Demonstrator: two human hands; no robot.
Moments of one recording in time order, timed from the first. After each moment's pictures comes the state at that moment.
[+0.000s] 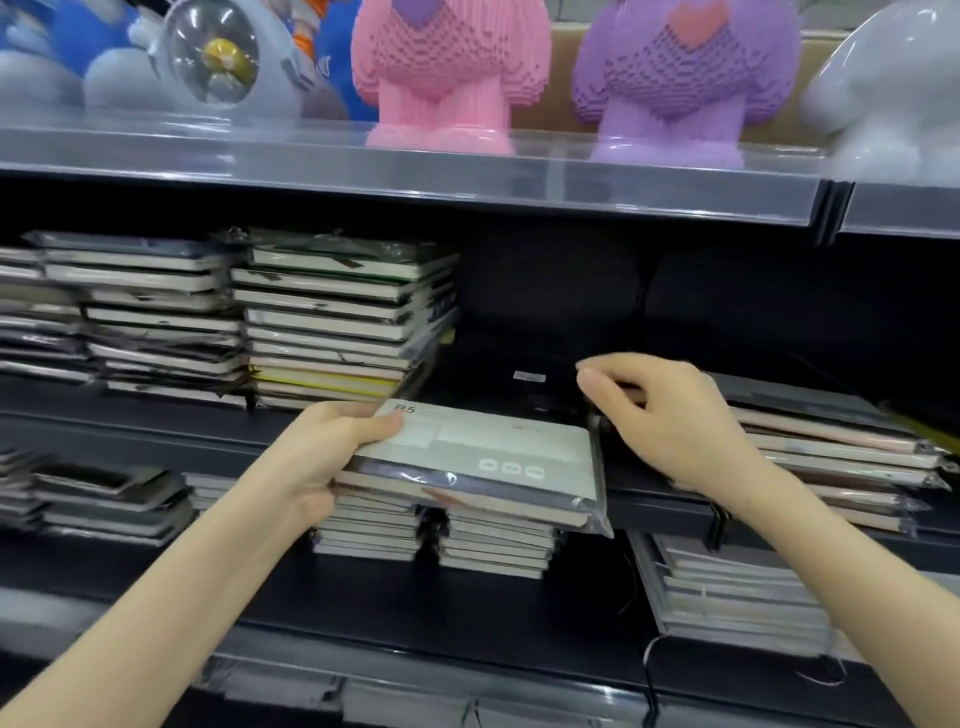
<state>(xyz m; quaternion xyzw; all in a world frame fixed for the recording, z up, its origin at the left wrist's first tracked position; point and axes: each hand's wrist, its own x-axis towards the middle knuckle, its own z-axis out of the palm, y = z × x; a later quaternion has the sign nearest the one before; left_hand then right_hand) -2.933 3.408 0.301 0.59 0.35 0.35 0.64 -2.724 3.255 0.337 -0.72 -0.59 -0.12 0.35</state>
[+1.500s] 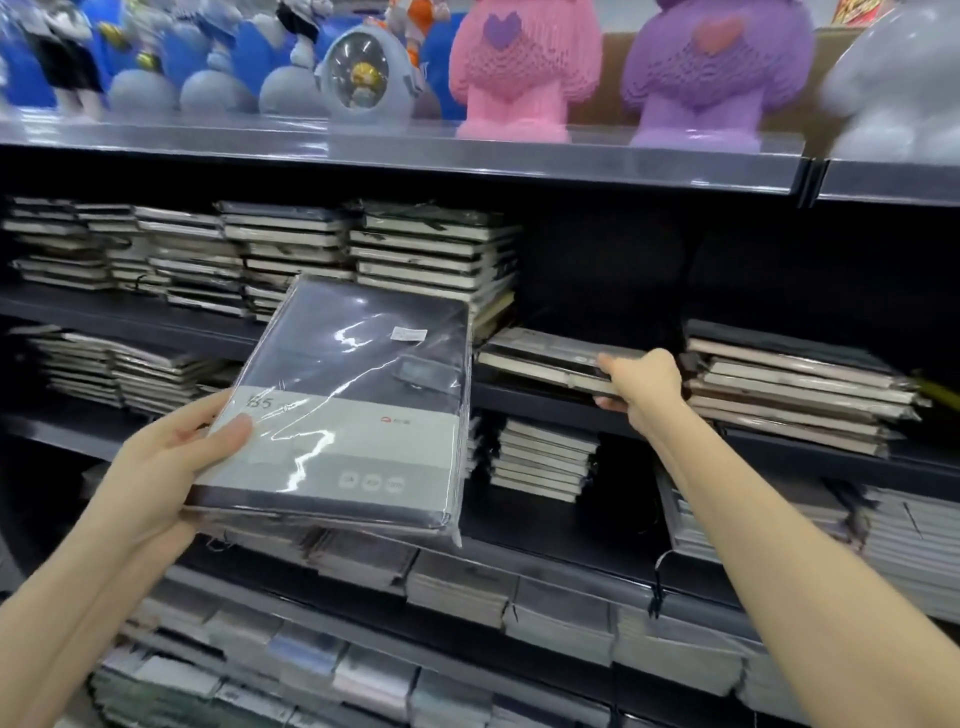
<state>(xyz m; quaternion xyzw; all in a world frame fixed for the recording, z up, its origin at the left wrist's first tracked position) -3.120 3.319 0.254 0.53 0.32 0.54 0.57 -2.748 3.278 0.299 -0.72 -0.26 0.20 0.61</state>
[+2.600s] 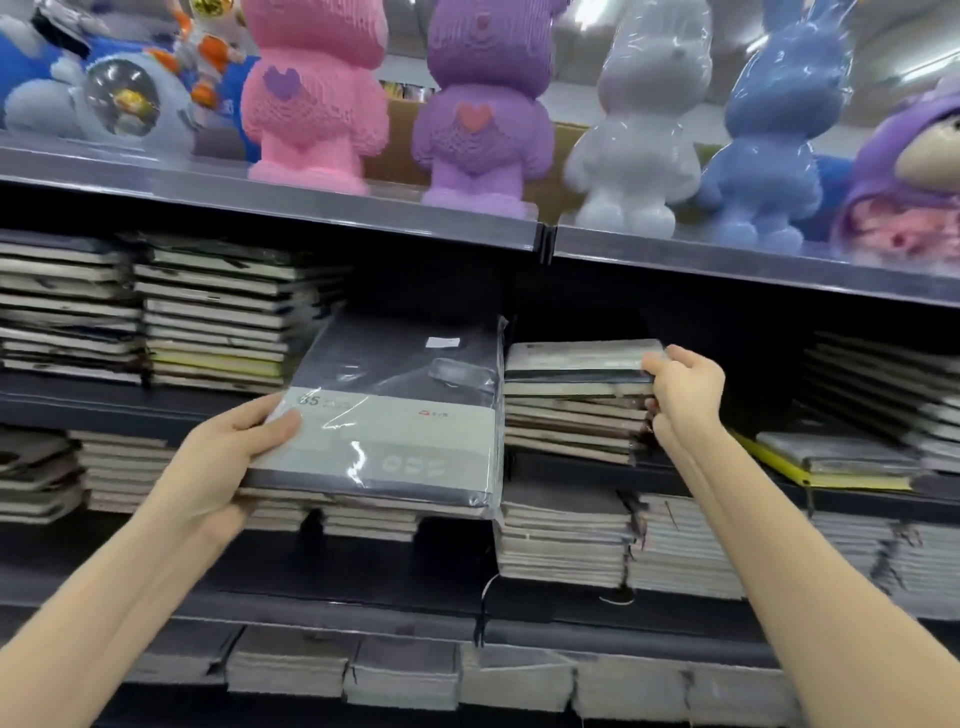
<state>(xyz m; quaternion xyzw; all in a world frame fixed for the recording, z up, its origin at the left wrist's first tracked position) -2.930 3.283 0.285 0.54 0.25 0.45 0.66 -2.596 3.126 0.343 -0.61 -0.18 0.00 0.77</state>
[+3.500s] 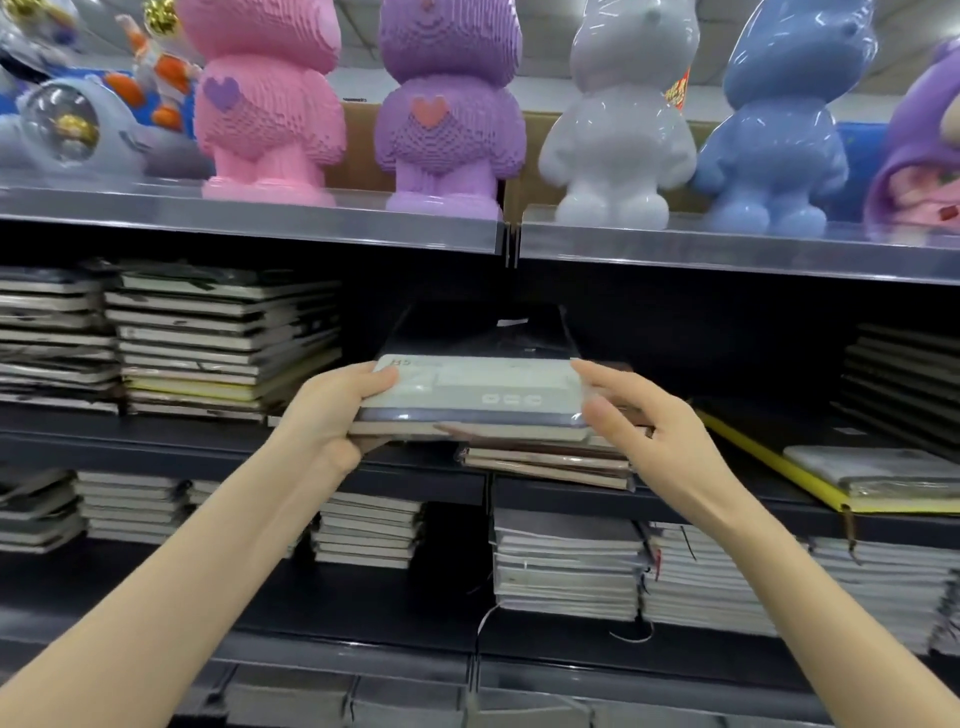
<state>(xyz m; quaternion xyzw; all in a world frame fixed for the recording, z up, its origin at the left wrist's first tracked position) -2.807 3.269 0.337 0.53 0.28 0.43 0.68 -2.618 3.079 0.326 -0.65 -0.58 -0.04 0.49</state>
